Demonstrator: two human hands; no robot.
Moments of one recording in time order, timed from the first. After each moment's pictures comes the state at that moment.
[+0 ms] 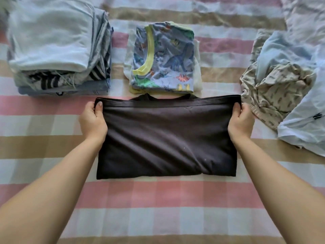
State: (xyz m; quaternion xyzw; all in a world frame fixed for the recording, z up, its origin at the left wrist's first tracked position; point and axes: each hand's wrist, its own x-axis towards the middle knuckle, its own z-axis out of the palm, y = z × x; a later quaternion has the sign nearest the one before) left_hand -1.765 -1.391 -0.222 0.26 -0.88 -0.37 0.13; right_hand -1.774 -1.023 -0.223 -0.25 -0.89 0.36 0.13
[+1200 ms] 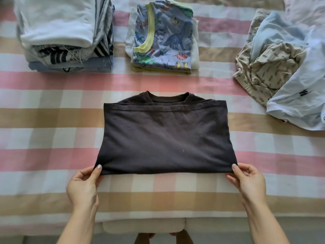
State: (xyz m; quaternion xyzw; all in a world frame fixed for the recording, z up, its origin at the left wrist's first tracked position) left_hand -1.537 -1.386 -0.202 0.53 -0.58 -0.61 0.08; right_hand -1.546 -1.013 -0.186 -0.48 -0.64 0.60 -0.04
